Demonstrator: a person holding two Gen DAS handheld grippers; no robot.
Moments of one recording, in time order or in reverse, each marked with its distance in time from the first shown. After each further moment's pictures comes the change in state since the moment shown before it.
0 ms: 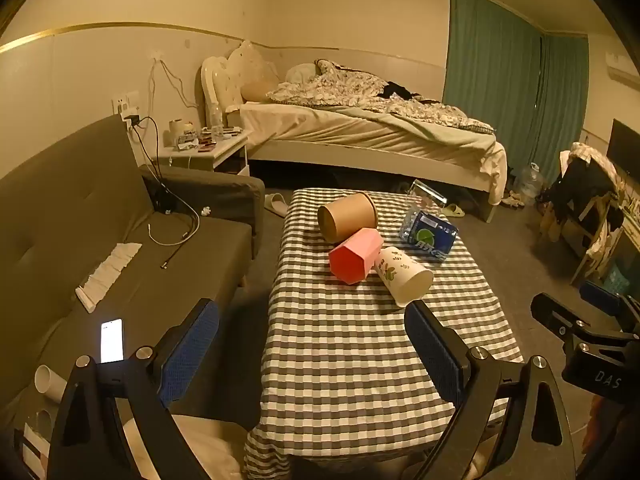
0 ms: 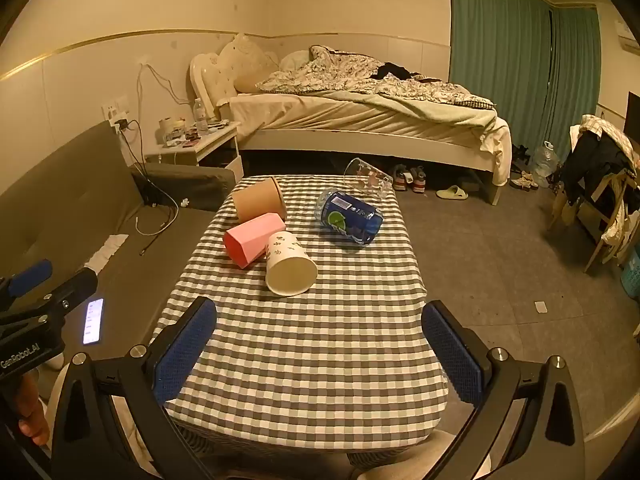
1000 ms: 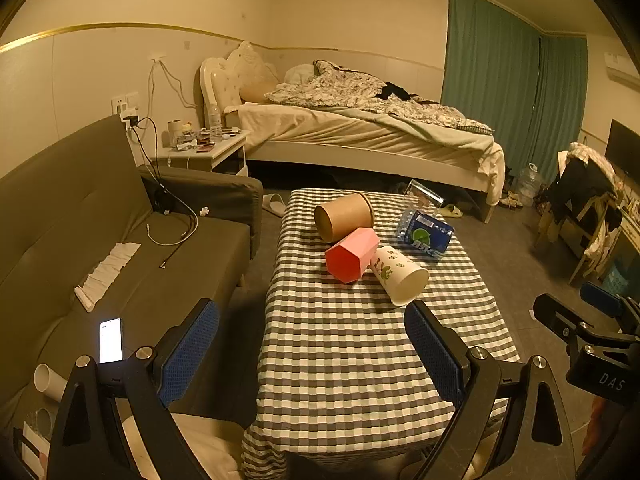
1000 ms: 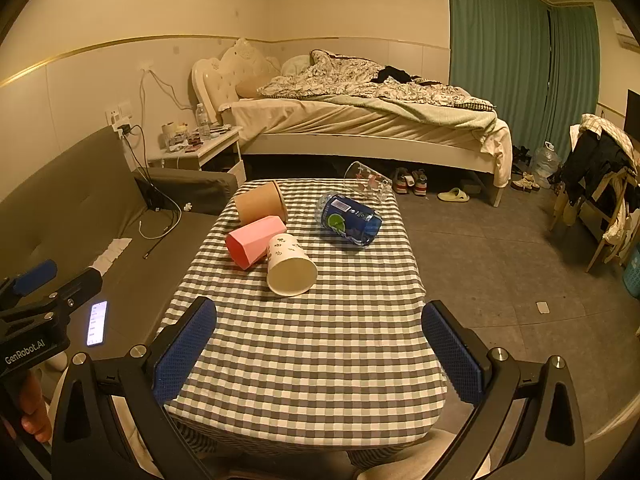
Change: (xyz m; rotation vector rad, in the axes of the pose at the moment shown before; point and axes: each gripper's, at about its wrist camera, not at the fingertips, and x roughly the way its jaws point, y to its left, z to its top) left arm -0.005 -0.001 -0.003 -0.004 -0.014 0.000; right arm -0.013 0.000 0.005 0.013 -0.013 0.008
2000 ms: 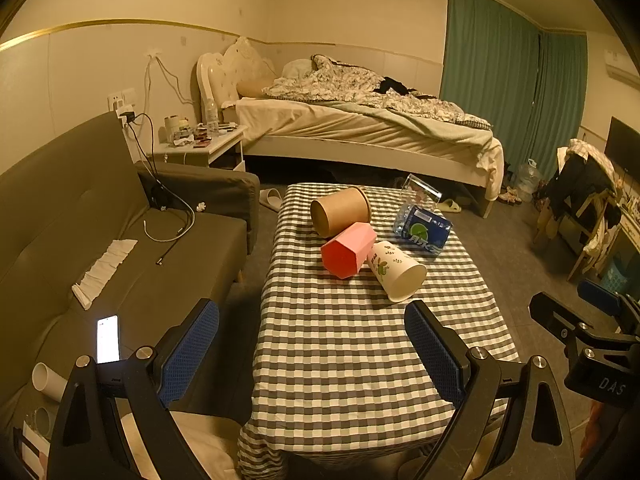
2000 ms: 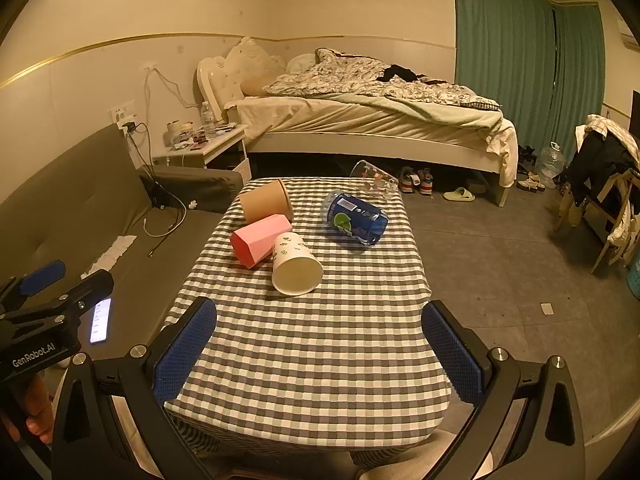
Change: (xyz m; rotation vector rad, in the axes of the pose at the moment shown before) left arm 0.000 -0.005 -0.004 0.002 0.006 -0.001; right arm 0.008 -0.001 -0.002 -0.005 0.005 0.032
